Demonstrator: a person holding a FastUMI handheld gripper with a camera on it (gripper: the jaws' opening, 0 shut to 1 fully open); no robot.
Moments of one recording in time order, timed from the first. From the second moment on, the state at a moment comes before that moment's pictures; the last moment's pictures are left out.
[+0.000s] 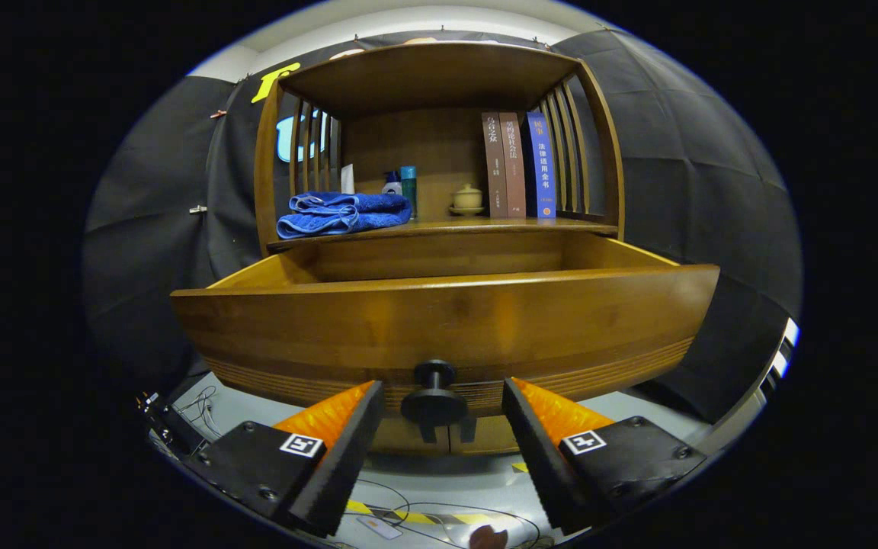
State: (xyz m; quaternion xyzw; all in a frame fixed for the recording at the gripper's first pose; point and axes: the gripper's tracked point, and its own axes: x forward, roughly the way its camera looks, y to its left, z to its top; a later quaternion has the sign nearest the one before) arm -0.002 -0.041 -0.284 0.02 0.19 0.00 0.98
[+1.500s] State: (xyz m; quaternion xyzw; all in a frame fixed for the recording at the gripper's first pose) arm 0.167 -0.046 -0.271 -0.01 0.48 0.00 0.88
